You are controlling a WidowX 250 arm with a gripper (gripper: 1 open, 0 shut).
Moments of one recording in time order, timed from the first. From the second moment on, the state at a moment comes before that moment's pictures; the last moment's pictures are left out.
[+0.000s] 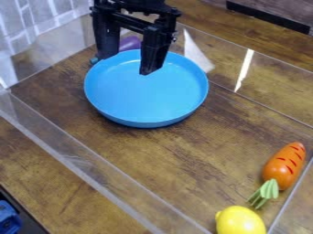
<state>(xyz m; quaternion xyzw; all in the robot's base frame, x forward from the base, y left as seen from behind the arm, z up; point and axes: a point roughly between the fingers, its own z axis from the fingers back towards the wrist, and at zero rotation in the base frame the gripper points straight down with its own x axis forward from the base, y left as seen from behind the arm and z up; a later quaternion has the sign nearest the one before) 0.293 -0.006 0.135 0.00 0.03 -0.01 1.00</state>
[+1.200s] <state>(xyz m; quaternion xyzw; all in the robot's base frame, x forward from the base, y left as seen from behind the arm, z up) 0.311 -0.071 0.093 -0.01 0.04 -0.07 1.00</state>
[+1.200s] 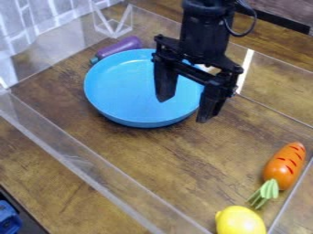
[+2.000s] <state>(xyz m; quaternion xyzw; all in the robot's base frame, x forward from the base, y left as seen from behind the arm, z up) 0.322 -0.083 0.068 -0.02 0.04 -0.09 0.99</state>
